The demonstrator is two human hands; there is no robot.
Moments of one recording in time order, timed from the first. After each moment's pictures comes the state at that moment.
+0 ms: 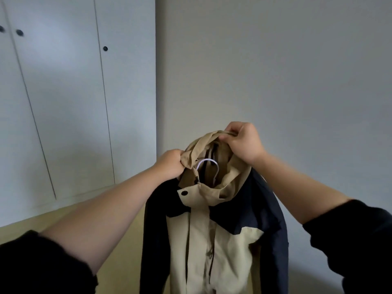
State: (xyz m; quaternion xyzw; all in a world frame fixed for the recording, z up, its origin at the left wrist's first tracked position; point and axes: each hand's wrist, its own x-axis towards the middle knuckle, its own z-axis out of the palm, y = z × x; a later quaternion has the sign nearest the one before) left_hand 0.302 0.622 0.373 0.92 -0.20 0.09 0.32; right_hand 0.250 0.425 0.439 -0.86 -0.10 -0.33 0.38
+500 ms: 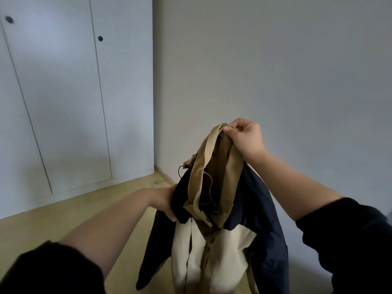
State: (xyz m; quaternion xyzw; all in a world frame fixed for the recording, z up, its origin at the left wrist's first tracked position) left_hand 0.319 0.641 0.275 0.93 -0.28 -0.19 0.16; right_hand 0.251 0.419 0.427 -0.79 -0.03 -0.31 0.53
